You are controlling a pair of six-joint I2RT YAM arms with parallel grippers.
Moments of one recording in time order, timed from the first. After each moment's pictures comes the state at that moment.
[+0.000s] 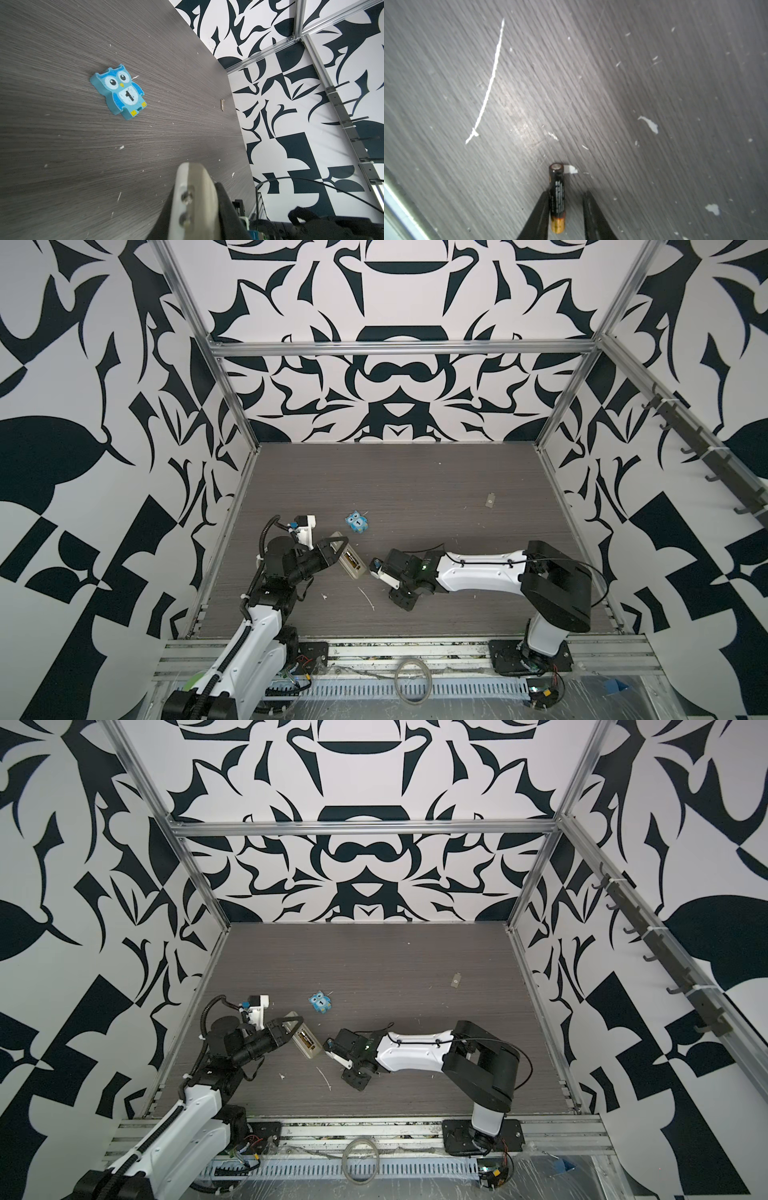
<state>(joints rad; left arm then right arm) -0.15 0.77 0.21 0.20 0.65 -0.81 1.13 1.74 0.99 -0.49 -0.03 0.10</state>
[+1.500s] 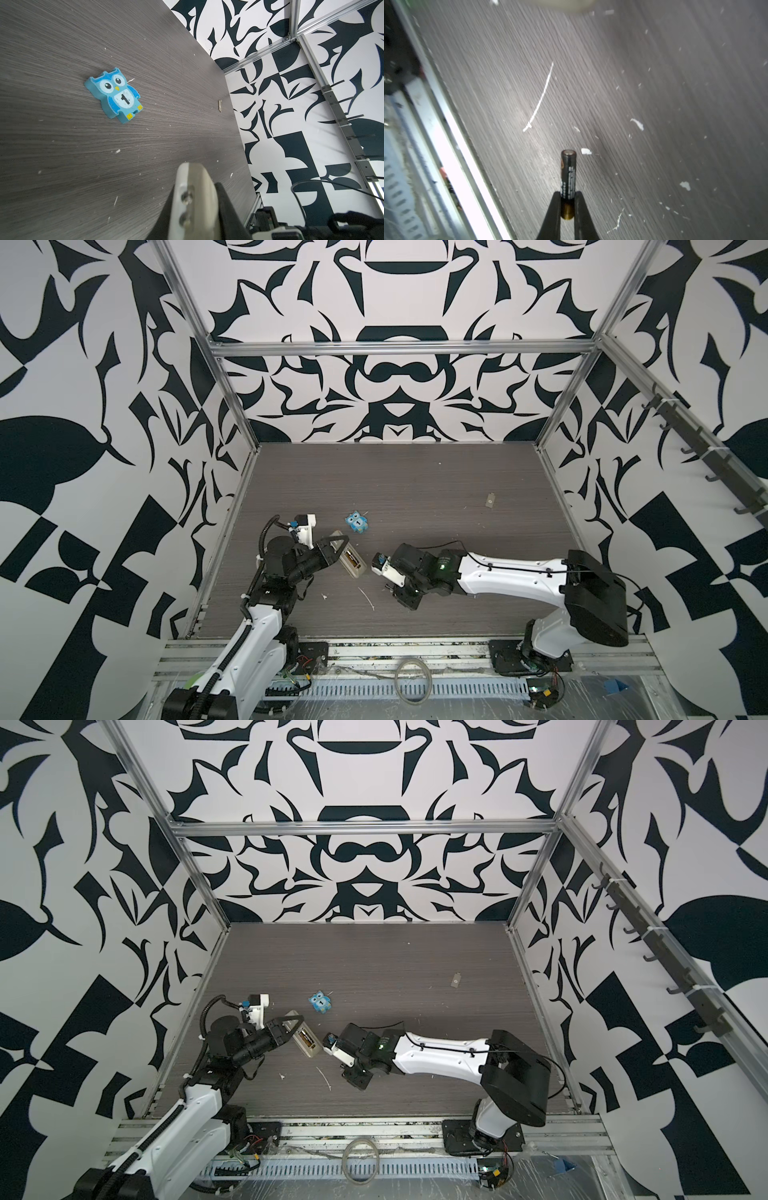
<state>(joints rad) -0.15 0.78 0.20 0.25 0.66 -0.82 1.13 1.56 0.99 -0.51 -0.09 0.09</state>
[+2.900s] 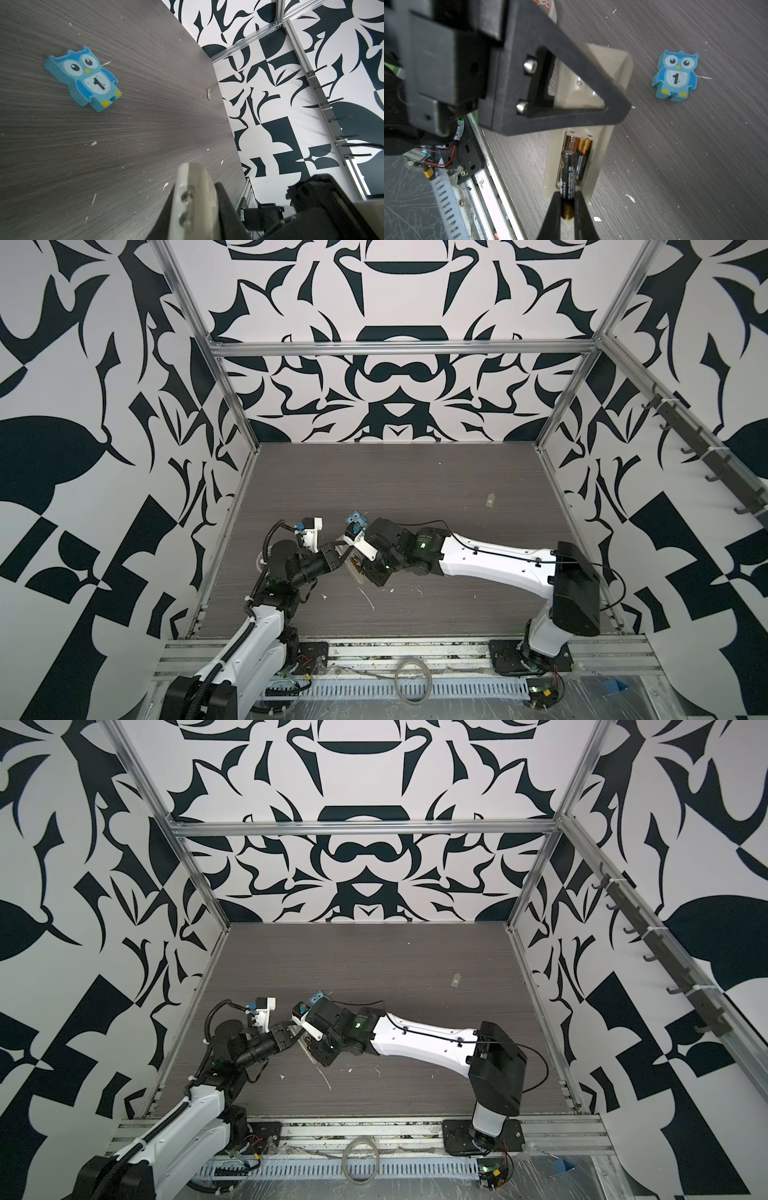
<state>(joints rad) -0.19 0.82 0.15 0.38 0.72 -0.85 1.14 1.71 1.36 -0.56 -0.07 0.21</state>
